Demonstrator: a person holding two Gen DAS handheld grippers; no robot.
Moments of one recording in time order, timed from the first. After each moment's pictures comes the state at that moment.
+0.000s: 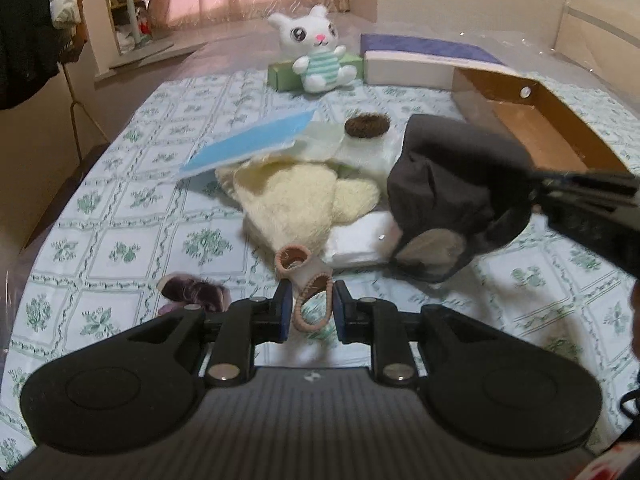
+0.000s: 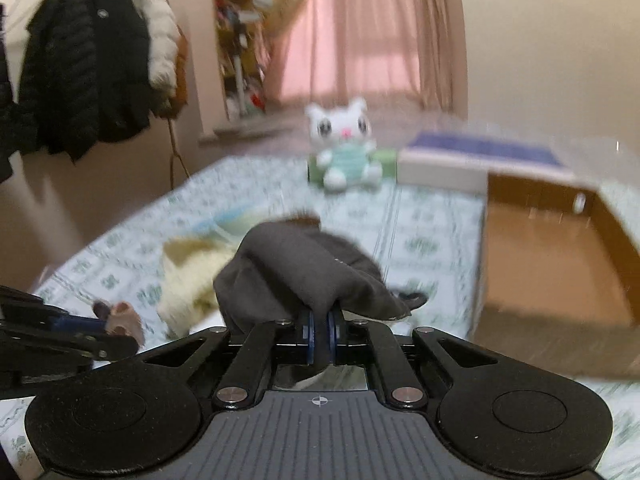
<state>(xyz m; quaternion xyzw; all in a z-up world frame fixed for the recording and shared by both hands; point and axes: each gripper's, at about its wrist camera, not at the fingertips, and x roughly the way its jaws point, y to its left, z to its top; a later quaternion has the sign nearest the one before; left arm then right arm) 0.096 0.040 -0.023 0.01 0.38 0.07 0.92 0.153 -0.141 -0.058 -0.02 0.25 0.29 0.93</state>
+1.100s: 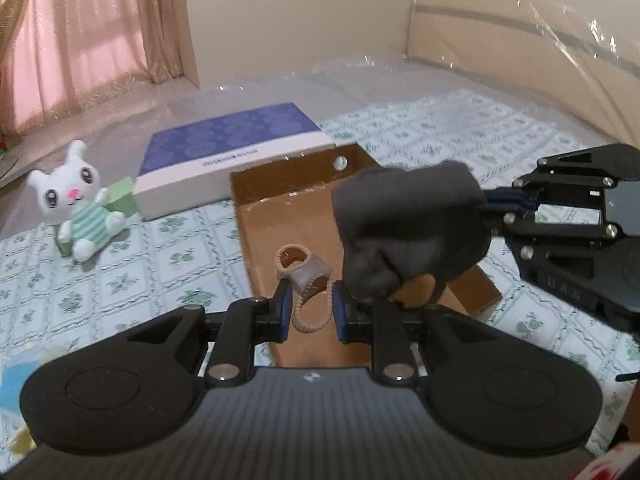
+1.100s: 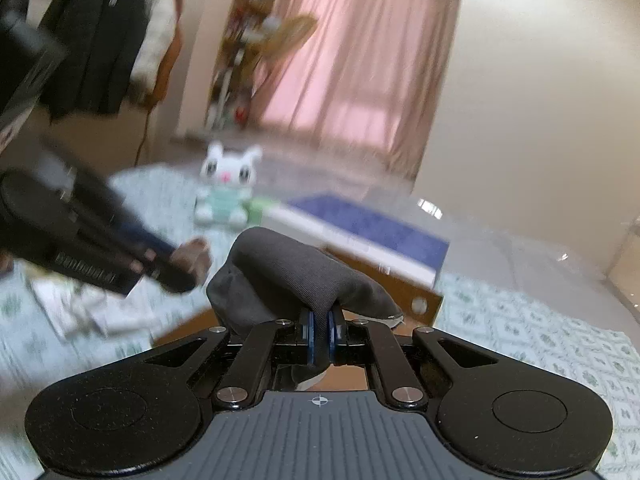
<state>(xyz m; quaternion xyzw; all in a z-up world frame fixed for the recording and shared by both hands) 0.274 -0.175 0.027 0.08 0.34 -0.14 0.93 0.239 -0.339 -0.003 -0.15 0.15 0.27 0.94</state>
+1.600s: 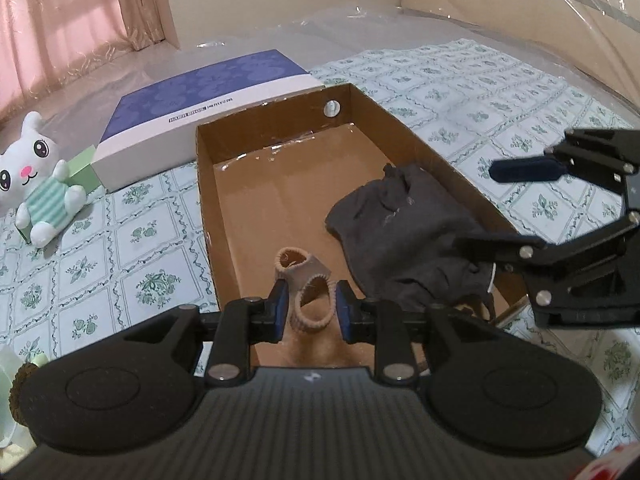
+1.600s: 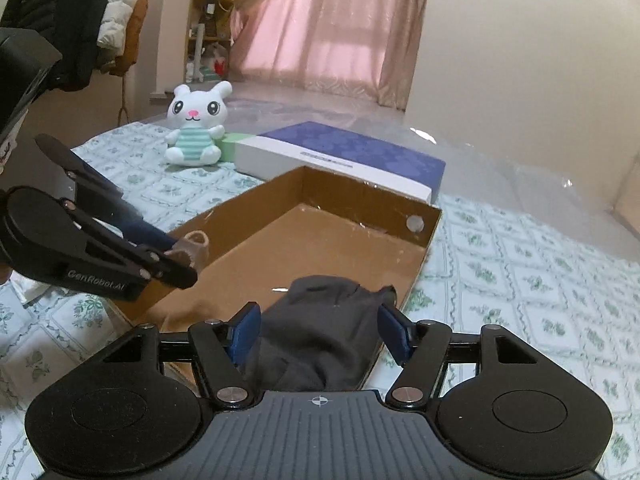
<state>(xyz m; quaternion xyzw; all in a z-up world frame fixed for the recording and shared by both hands) 0.322 -0.194 -0.028 0.11 0.39 -0.14 0.91 0.293 -0.368 -0.057 -0.13 0.25 0.25 0.93</state>
